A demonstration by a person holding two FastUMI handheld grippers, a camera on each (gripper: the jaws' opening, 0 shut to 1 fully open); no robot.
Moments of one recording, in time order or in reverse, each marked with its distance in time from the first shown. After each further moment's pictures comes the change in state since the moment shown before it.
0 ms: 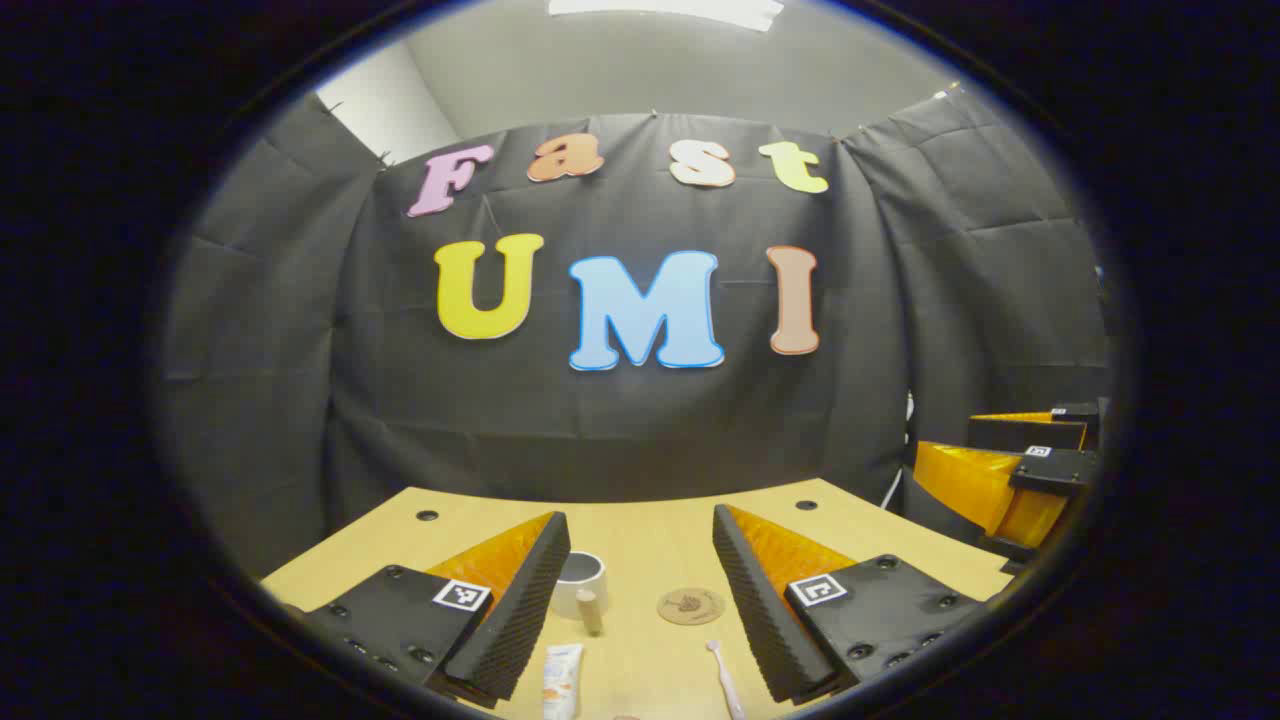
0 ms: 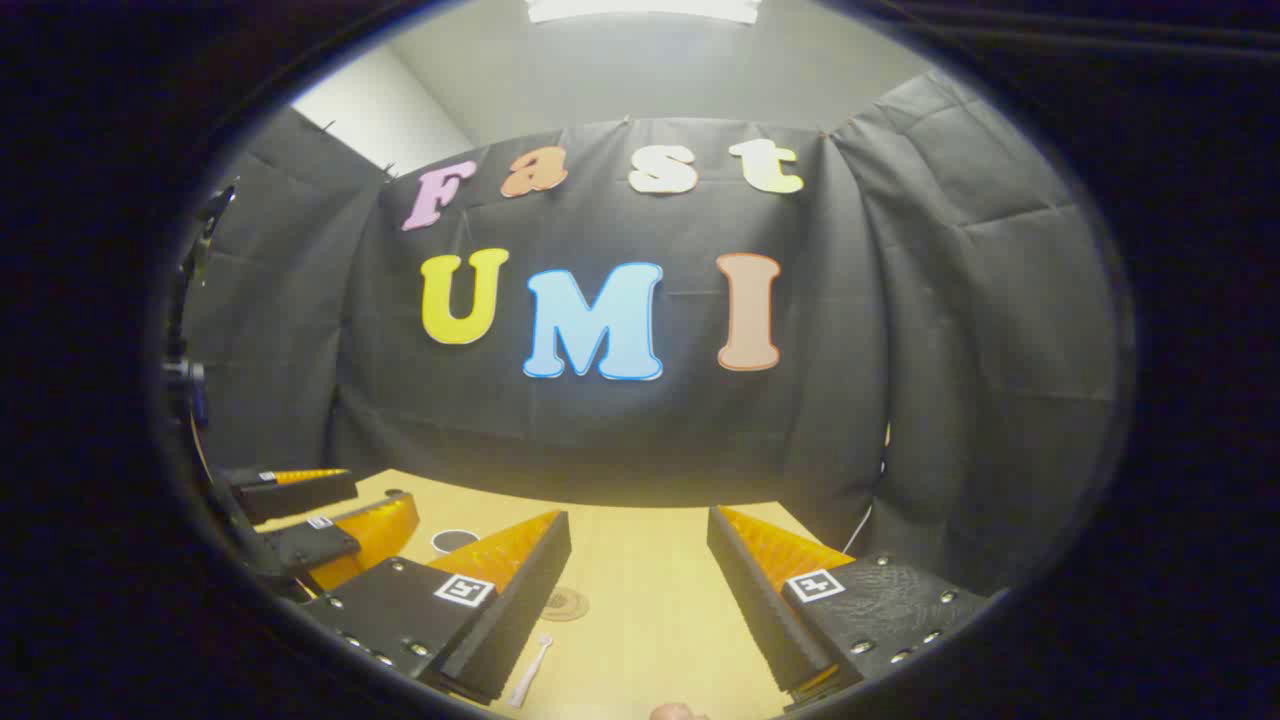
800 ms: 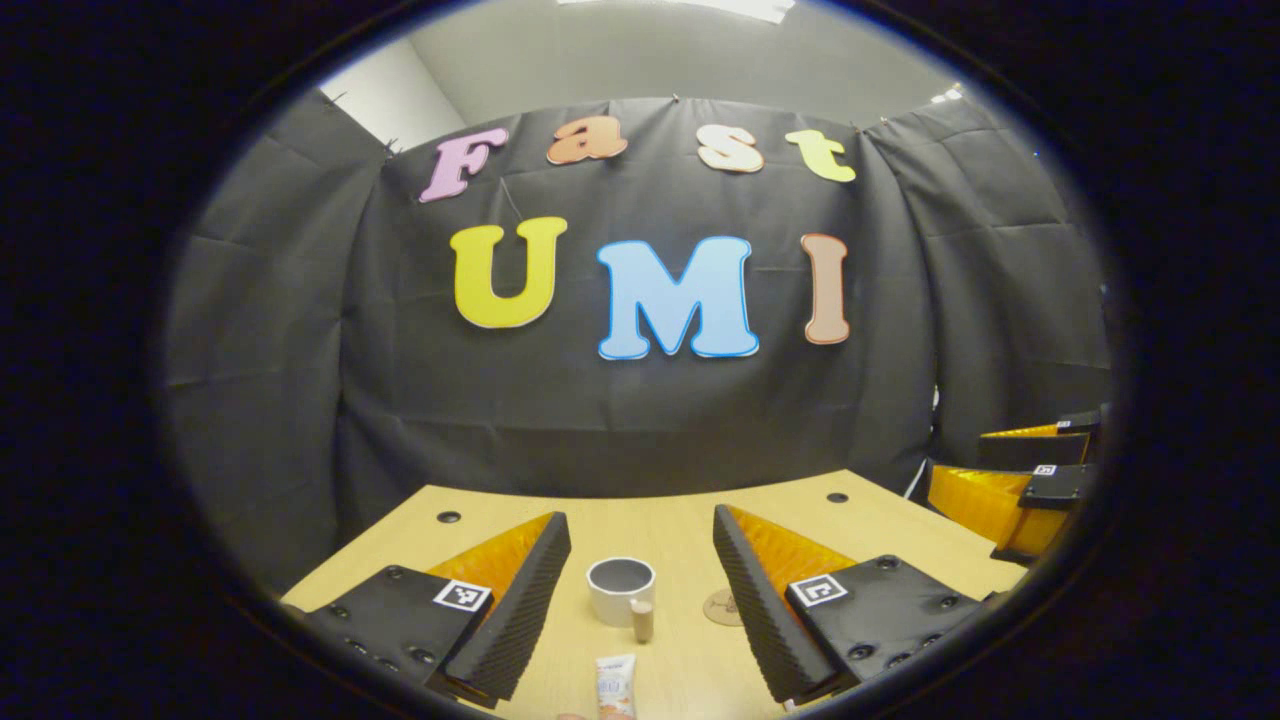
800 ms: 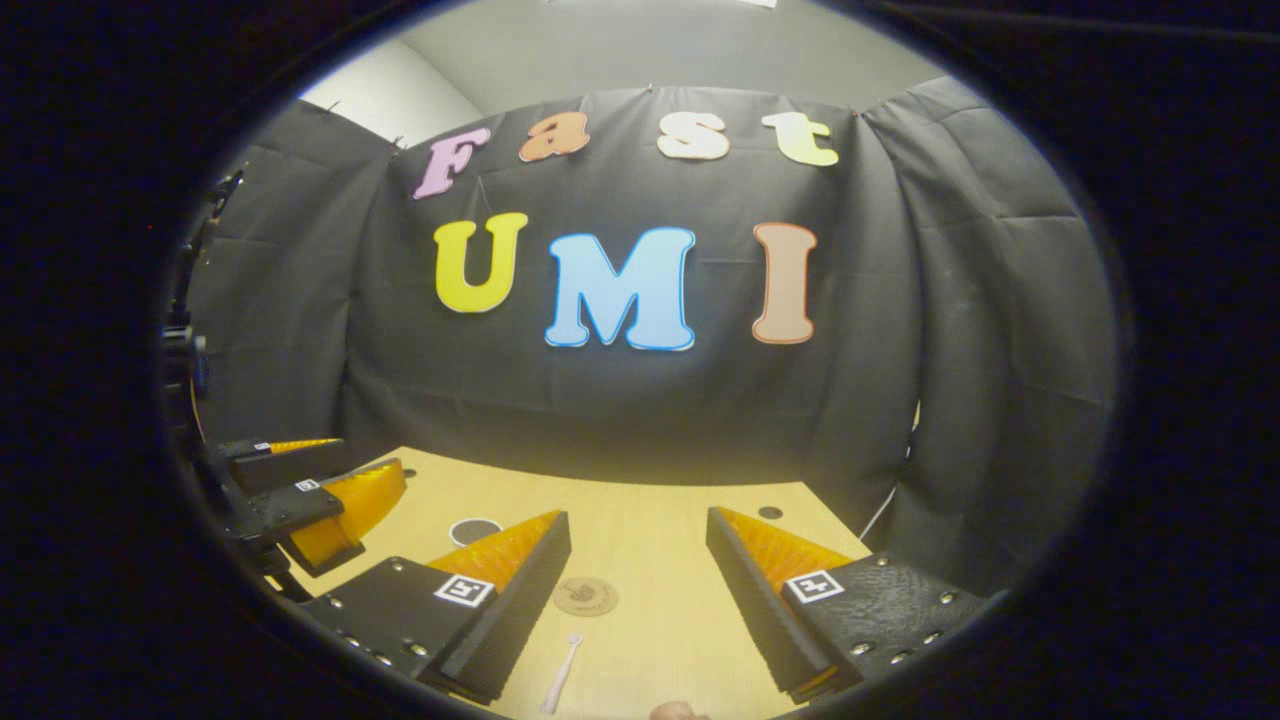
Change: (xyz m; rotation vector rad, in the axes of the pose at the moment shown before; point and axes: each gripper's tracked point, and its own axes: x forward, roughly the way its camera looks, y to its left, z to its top) left arm 0.042 0.041 -0.018 0.002 0.102 -0.004; right arm 0.028 0.034 -0.025 0.026 0.163 0.025
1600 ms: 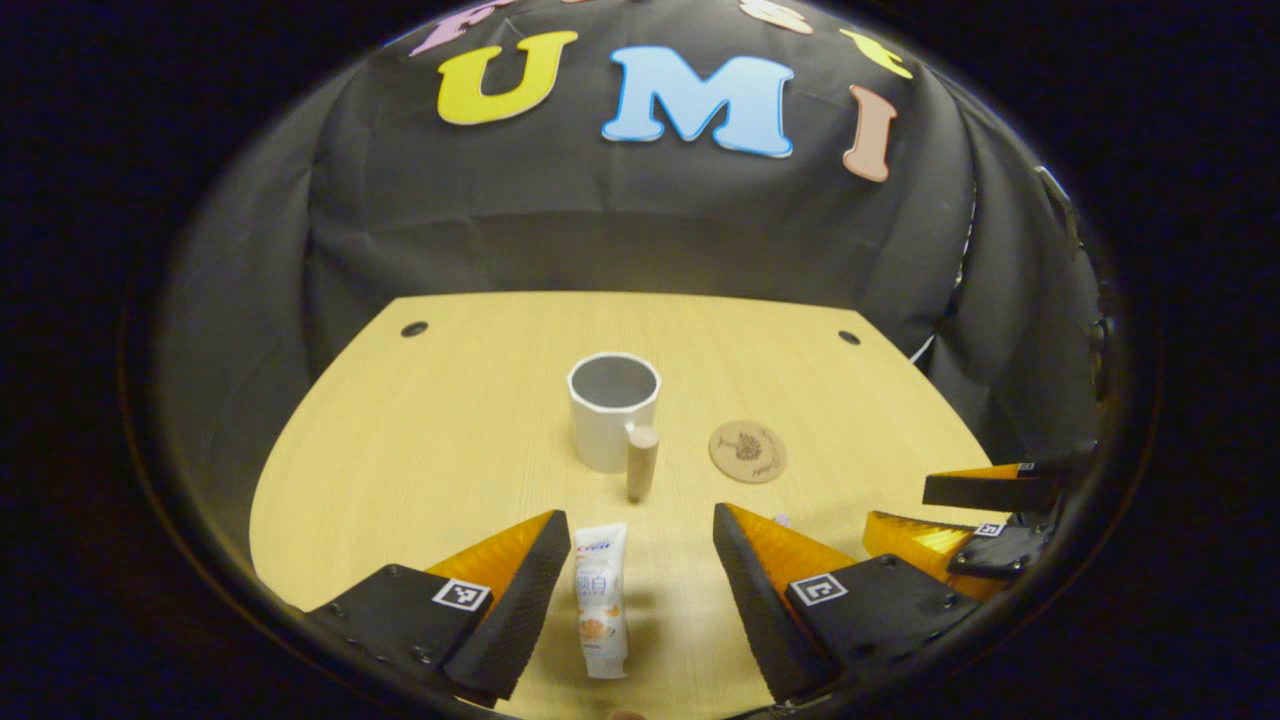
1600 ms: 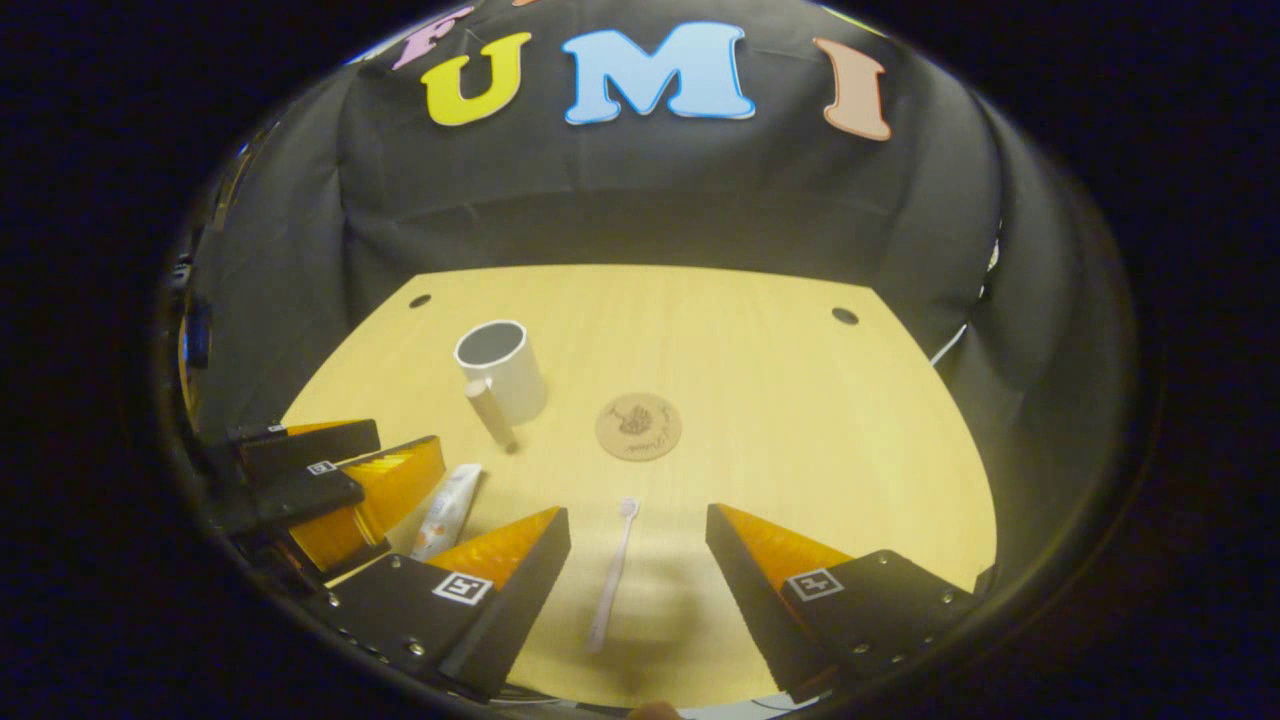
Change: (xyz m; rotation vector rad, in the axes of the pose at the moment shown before) left arm 0.028 0.021 -0.186 -0.095 0.656 0.004; right arm 0.018 0.056 -0.156 0.053 0.685 0.115
